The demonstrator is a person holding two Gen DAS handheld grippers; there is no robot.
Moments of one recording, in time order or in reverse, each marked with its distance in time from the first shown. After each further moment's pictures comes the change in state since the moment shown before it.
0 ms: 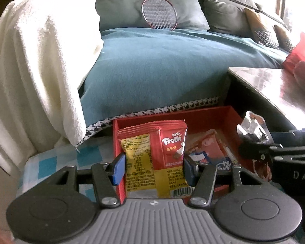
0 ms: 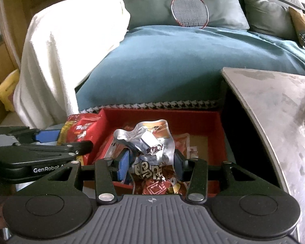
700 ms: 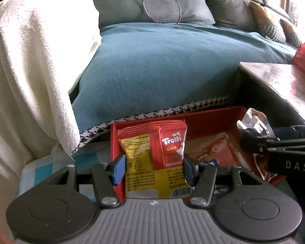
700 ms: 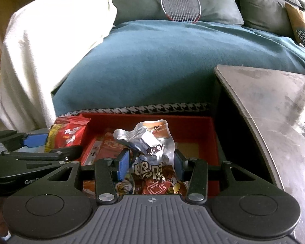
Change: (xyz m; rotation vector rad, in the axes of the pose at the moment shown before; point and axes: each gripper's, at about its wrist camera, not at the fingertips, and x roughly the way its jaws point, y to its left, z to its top) left arm 0.033 -0.007 0.012 0.013 0.022 0.046; right arm 0.047 -0.020 0.013 0.018 0.038 -0.049
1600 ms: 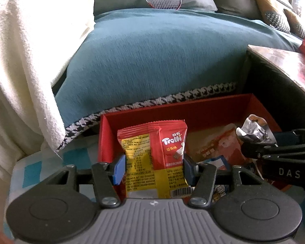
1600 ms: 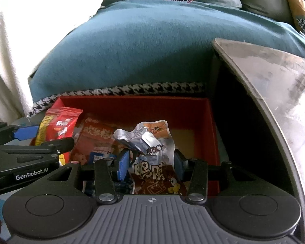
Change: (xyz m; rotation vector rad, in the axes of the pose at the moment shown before) left arm 0.040 -0.007 -0.001 0.015 0.062 0.008; right arm 0.043 -0.015 -0.007 0.001 0.096 -0.033
